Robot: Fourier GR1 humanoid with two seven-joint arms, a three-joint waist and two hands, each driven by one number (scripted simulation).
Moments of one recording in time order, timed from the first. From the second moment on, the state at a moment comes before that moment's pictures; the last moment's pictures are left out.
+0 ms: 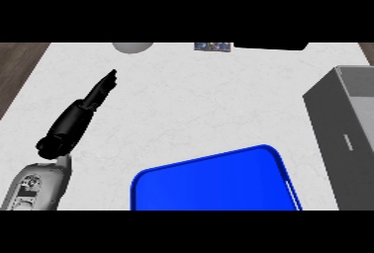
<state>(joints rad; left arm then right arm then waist) -0.26 0.24 -0.03 -1.54 -0.13 -0.23 -0.07 -0.11 -1.27 0.16 -1.33 0.24 0.17 -0.72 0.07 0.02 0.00</state>
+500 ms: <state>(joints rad) -0.26 0.23 -0.03 -1.52 -0.14 -0.22 -0.08 -0.33 -1.17 0.26 -1.05 0.31 0.27 -0.96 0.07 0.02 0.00</state>
